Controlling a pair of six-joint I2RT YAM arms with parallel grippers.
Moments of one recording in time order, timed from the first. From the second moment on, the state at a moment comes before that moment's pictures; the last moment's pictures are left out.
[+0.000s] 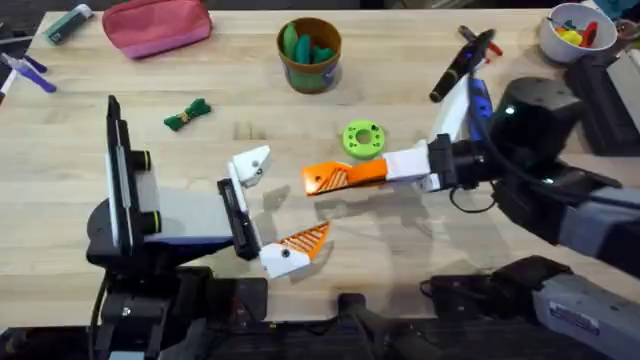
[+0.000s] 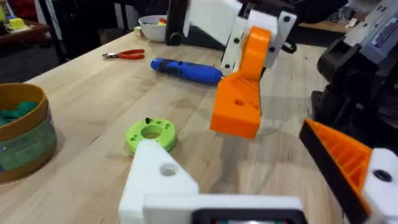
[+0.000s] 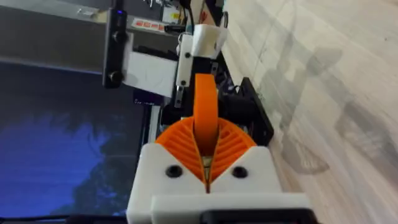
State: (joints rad) left arm -0.02 0.00 0.01 -0.12 1.19 0.08; right arm 0.31 1.08 0.34 0.37 -1.28 0.96
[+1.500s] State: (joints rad) left arm -0.02 0.00 0.01 -0.12 1.19 0.08; right arm 0.41 1.52 0.53 0.64 -1.41 1.03
